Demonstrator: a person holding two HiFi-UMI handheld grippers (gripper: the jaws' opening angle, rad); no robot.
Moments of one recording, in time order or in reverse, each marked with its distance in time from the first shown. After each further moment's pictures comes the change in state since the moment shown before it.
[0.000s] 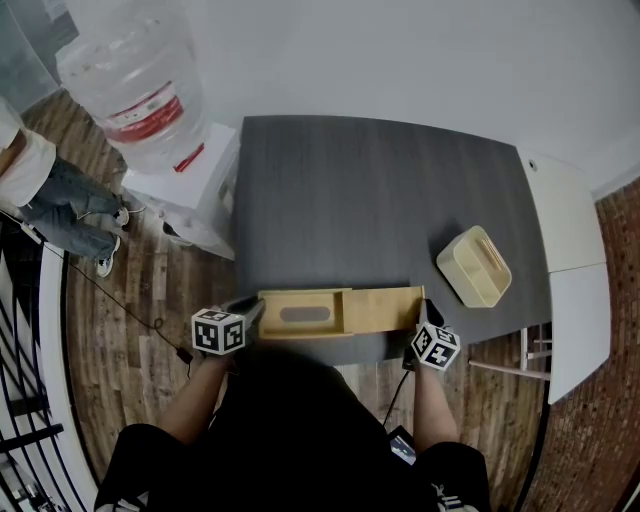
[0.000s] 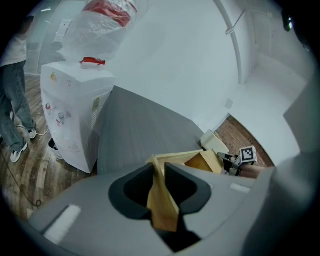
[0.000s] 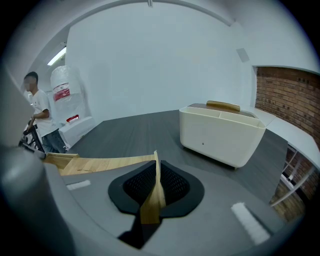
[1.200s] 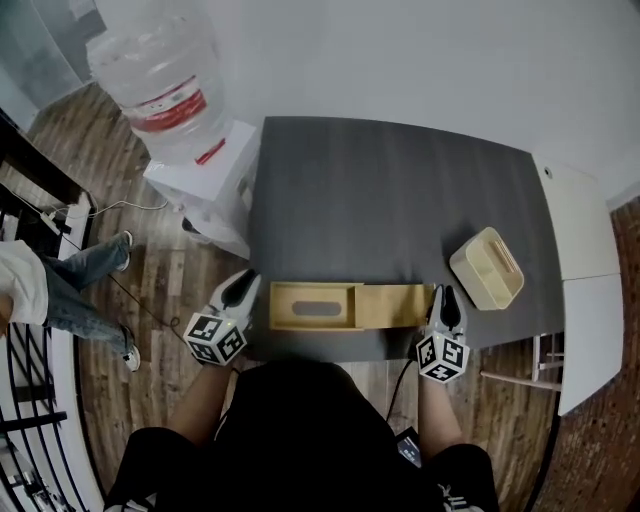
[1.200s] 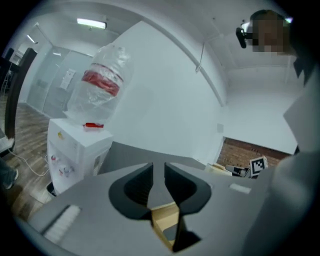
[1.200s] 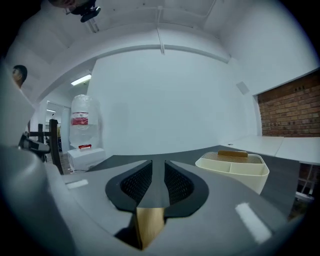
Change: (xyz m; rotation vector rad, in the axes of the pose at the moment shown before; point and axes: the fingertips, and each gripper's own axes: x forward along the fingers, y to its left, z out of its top) left arm -0.075 -0.028 0.085 0.174 -0.561 0.032; right arm -0.056 0.050 0.089 -0.064 -0.464 0.080
